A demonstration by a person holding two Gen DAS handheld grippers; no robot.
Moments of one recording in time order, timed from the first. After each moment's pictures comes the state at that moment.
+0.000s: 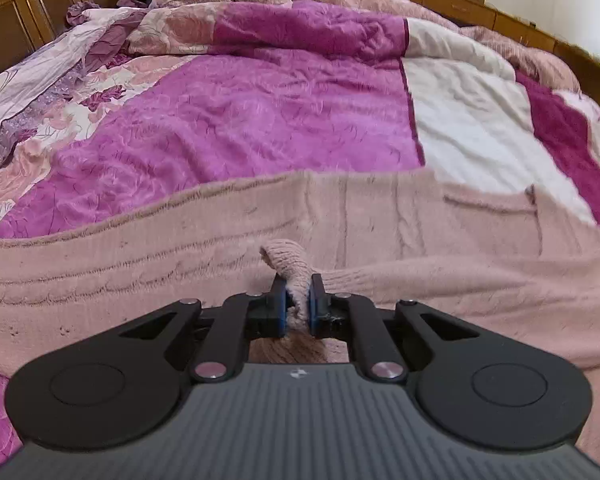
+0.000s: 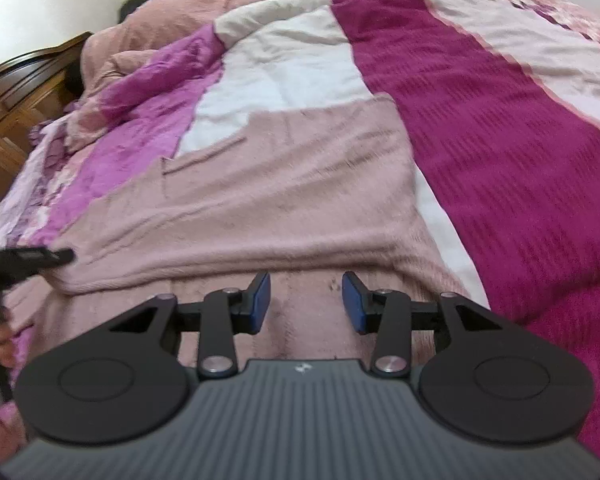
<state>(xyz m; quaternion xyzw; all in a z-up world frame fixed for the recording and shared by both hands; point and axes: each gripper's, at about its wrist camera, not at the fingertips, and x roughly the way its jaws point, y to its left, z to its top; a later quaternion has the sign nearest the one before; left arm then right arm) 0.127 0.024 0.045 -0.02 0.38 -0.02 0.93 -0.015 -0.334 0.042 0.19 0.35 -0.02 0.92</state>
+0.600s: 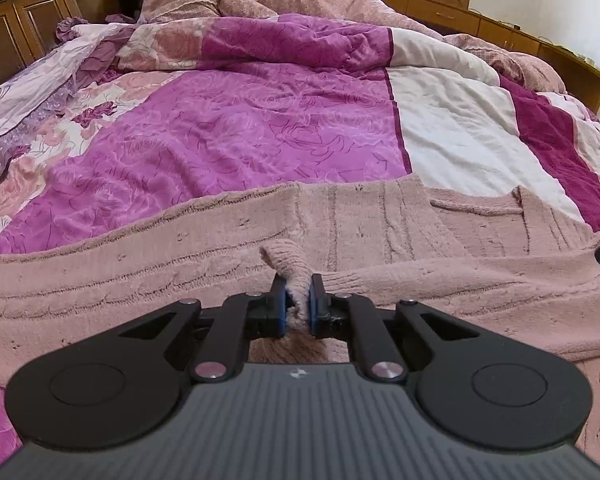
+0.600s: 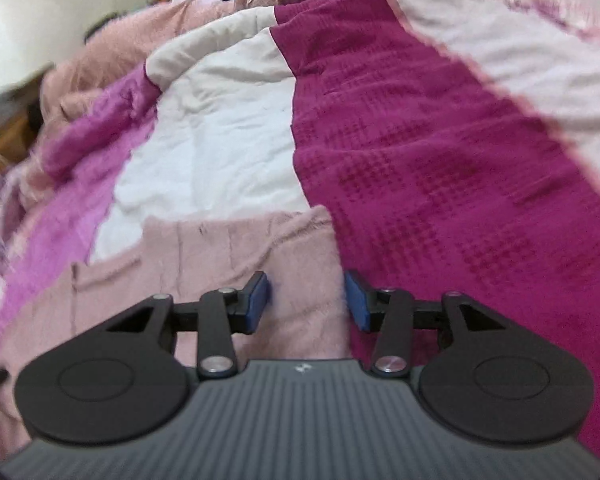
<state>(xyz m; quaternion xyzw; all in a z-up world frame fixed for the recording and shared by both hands) 0.122 0.026 0.059 -0.02 0.36 -0.04 0.93 0.112 -0.434 0.010 0.26 0.33 -0.04 0.91</state>
